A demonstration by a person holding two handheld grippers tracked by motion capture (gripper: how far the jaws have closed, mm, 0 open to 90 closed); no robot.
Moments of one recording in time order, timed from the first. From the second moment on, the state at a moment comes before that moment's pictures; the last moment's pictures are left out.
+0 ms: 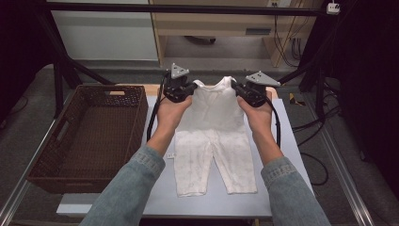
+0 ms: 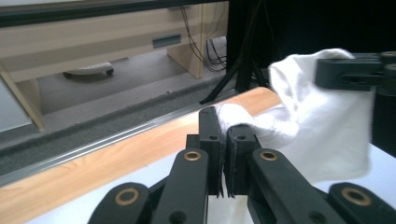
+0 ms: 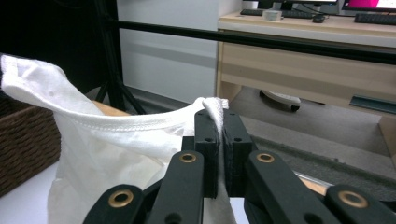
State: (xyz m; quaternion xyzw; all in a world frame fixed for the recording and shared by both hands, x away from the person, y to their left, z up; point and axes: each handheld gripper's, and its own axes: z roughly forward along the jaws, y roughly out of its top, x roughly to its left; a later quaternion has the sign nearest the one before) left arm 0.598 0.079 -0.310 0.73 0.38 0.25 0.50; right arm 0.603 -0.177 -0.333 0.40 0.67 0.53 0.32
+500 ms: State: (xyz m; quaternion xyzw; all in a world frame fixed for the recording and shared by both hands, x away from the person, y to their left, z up) left arm 0.566 0.087 -0.348 0.74 0.39 0.20 0.52; right arm 0.572 -0.180 -0.365 0.39 0.69 0.52 0.32
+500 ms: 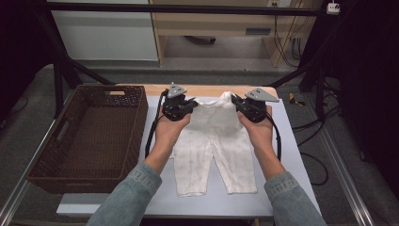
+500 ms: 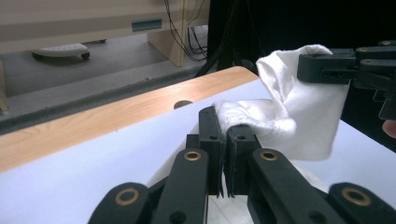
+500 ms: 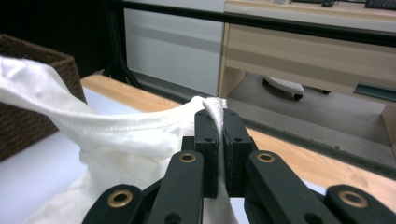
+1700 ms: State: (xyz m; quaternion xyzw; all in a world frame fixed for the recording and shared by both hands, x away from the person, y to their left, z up) left arm 0.480 0.118 -0.426 0.74 0.39 0.15 0.53; right arm 0.487 -0.182 -0.429 0.37 0.72 0.53 0.27
